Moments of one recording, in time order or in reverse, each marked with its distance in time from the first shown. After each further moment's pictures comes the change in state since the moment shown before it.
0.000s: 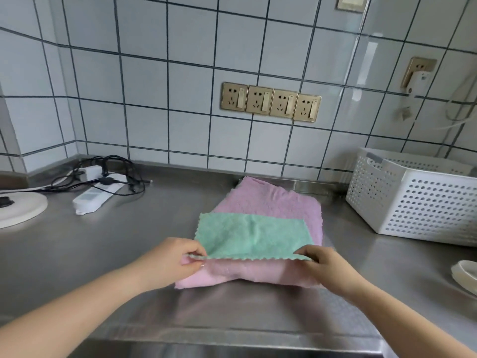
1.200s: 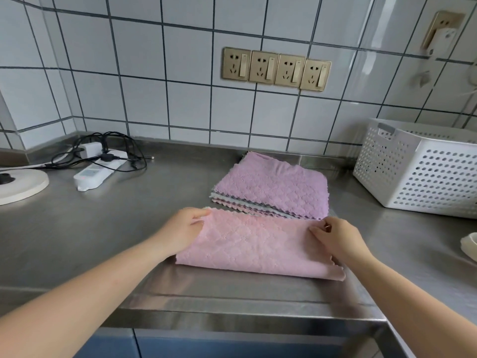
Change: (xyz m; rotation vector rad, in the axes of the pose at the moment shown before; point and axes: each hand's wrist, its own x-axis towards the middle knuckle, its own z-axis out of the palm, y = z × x) left_hand 0.025 -0.008 0.028 -0.293 0.089 -0.251; right_hand 0.022 0.031 0.010 -0.145 0.296 0.227
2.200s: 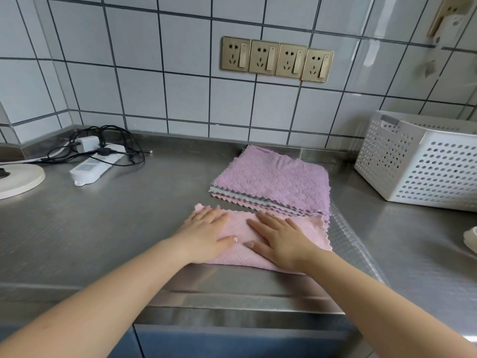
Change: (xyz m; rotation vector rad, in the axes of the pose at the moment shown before) left_hand 0.006 0.009 0.032 0.770 -0.282 0.101; right_hand -0.023 -0.059 0.053 -0.410 -0.404 -0.560
